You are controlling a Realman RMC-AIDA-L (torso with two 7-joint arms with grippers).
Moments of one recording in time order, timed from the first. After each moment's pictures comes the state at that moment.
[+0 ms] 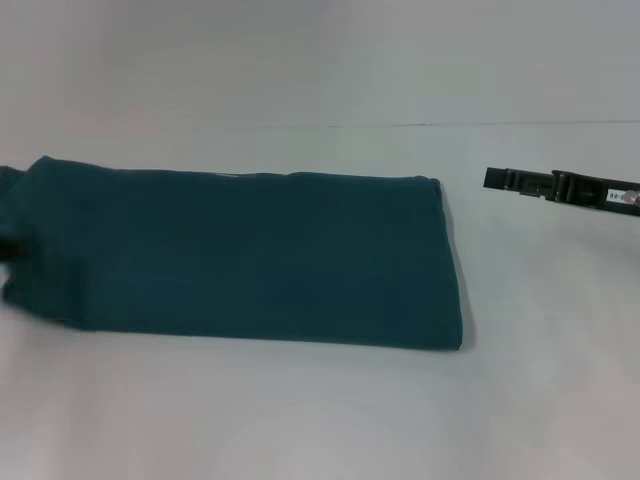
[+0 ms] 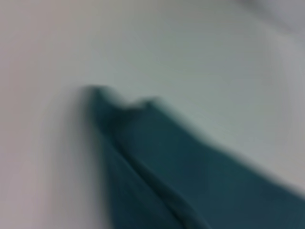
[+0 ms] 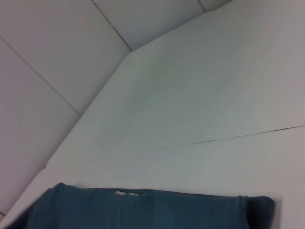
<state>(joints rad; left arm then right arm) -0.52 -2.06 0.29 0.88 2.41 1.29 -2.25 0.63 2.03 -0.57 -0.64 -2.08 -1.23 2.02</state>
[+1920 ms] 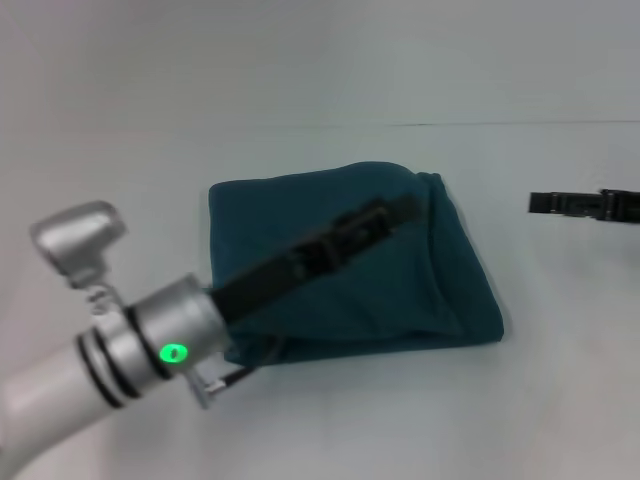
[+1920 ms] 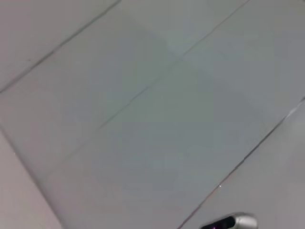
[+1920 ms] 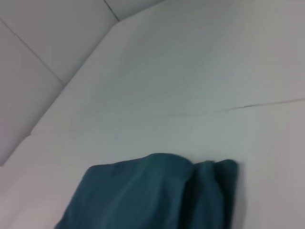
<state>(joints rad) -0.68 -2.17 0.40 0.01 1.76 1.53 -1.37 0.62 1.93 -0.59 -0.62 -2.15 -1.33 2.06</state>
